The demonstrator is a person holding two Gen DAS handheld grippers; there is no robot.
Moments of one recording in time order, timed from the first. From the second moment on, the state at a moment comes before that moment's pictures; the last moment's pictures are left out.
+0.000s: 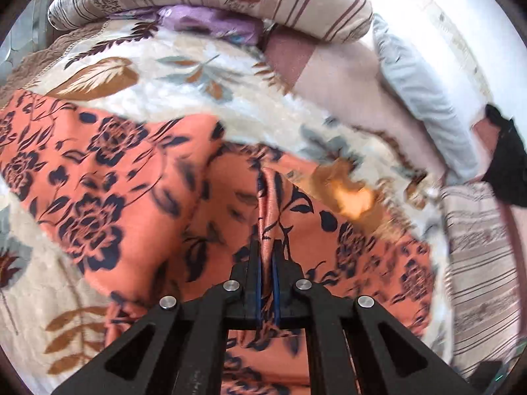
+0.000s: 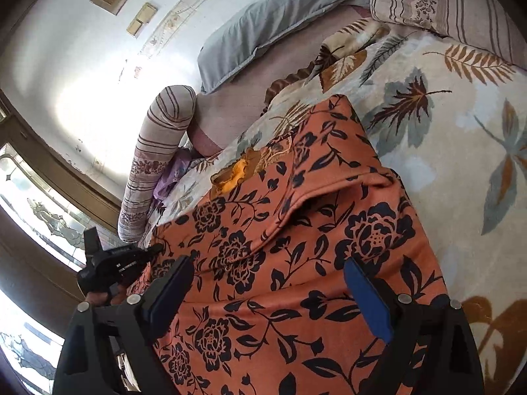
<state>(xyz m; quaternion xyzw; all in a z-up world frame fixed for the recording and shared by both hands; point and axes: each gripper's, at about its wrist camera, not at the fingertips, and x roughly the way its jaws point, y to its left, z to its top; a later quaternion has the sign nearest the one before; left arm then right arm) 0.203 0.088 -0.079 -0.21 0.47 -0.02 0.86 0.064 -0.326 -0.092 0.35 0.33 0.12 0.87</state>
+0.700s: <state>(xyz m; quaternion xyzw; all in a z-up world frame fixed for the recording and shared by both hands) 0.207 0.108 -0.115 -0.19 0.51 0.00 0.84 0.206 -0.352 -0.134 0.43 0.46 0.16 0.76</state>
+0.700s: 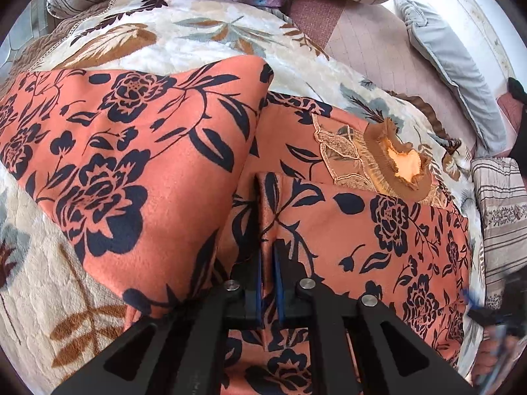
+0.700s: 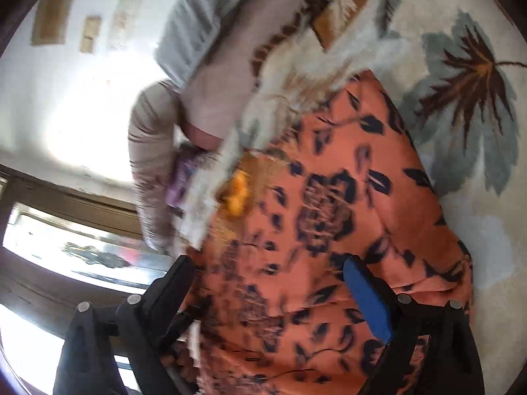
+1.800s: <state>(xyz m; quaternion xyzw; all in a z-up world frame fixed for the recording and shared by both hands) 0.171 0.453 -0.116 -0.50 0.32 0.16 0.78 0.082 -0.246 -0.138 0.18 0.38 0.16 0.89</state>
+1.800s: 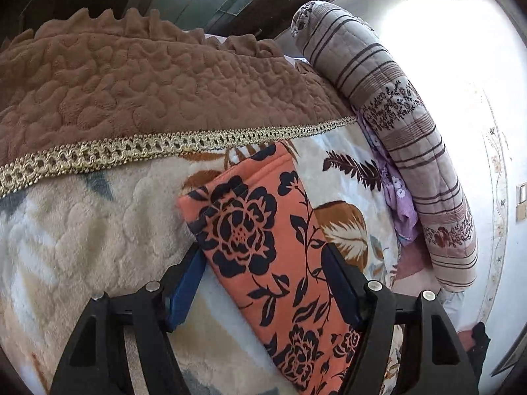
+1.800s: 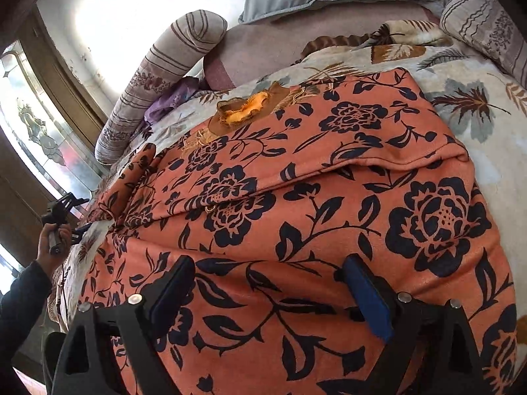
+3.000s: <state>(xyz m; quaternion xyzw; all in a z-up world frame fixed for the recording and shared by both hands) 0.214 -0.043 -0.031 -0.05 0.46 -0.12 0.88 0.062 -0.298 -0.131 0.34 0.34 0.19 0.86</state>
